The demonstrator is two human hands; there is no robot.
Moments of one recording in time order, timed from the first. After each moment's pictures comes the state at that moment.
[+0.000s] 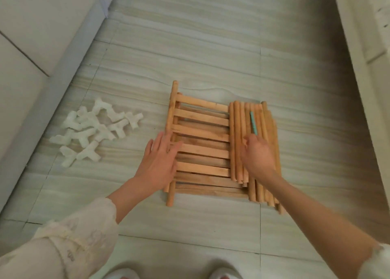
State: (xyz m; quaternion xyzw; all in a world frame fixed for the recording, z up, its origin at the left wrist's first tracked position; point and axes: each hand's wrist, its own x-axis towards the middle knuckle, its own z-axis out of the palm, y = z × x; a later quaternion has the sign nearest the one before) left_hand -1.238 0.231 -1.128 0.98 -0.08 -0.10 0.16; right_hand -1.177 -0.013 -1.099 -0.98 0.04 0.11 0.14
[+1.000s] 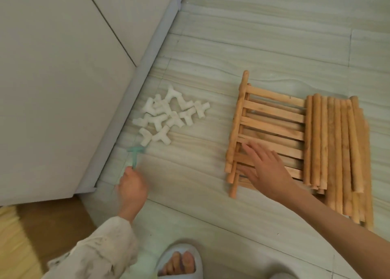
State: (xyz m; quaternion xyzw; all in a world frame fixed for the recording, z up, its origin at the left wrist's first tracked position) left_hand -1.365 0.387 -1.170 0.83 0.51 -0.11 0.19; right_hand -1.230 0.083 -1.129 -0.93 -0.27 0.23 0.09
